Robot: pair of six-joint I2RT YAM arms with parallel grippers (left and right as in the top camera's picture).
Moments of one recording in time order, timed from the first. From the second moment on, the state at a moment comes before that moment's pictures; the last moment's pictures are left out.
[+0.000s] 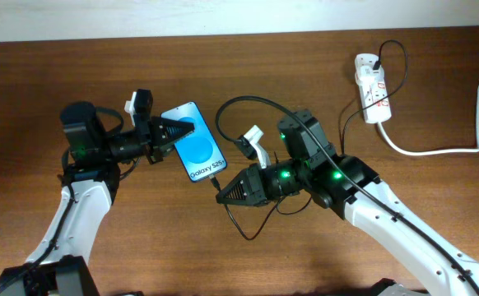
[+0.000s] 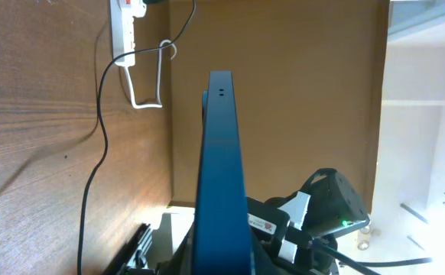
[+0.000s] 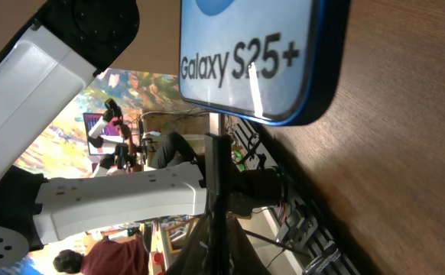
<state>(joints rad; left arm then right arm) 0.12 1.48 0.82 0.30 1.40 -1.18 0.58 1.38 1.05 -0.44 -1.03 0.70</state>
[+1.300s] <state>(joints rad) 0.12 1.48 0.82 0.30 1.40 -1.17 0.58 1.38 1.05 -0.46 -1.01 0.70</state>
